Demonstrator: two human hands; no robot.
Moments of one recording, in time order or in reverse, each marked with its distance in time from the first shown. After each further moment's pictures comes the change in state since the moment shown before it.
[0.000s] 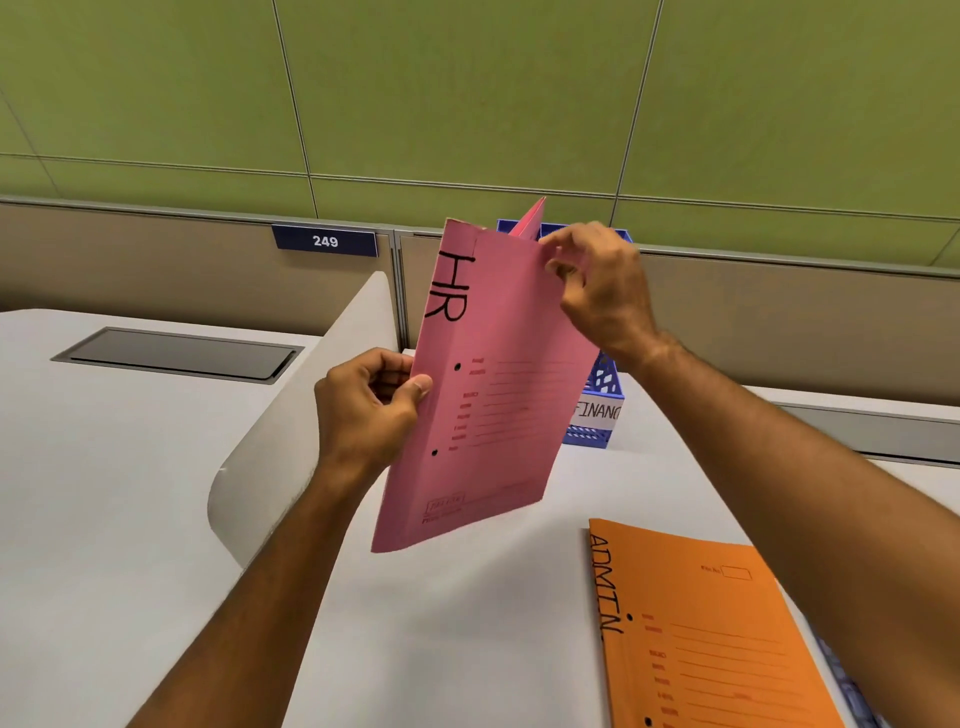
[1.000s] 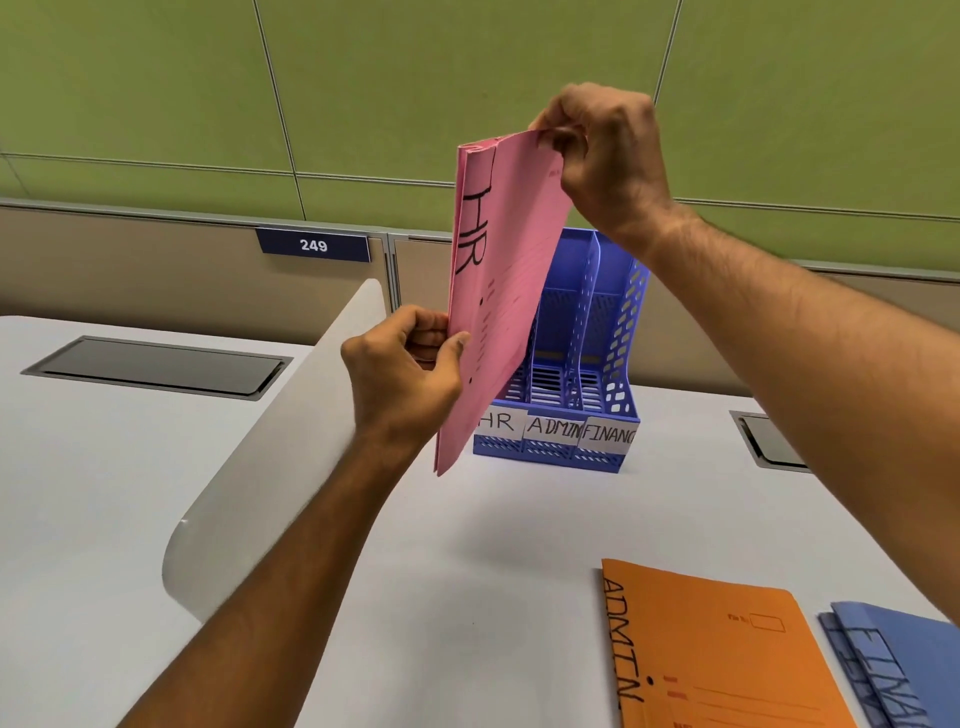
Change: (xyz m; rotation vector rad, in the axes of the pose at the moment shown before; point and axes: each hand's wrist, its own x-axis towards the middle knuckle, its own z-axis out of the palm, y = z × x) left_hand 0.063 0.016 0.052 0.053 0.112 0.267; right_hand 0.124 0.009 0.008 -0.092 0.112 -0.271
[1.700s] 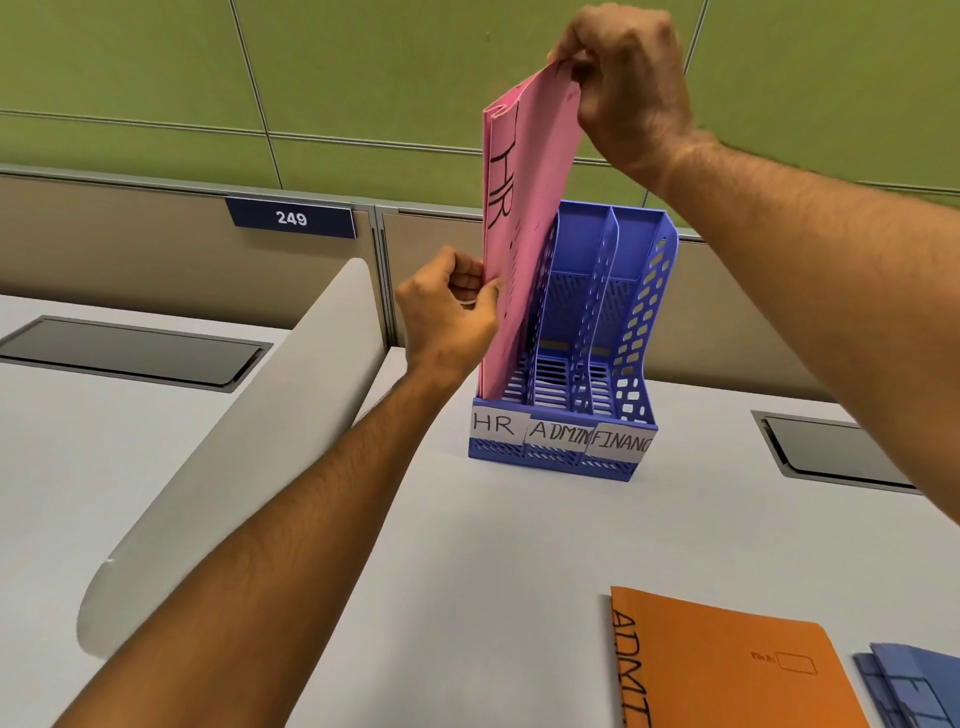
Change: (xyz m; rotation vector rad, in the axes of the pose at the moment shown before) left_hand 0.059 -0.054 0.100 -0.038 0.001 -0.062; right_hand 0.033 0.065 0.050 -0.170 -0.110 0.006
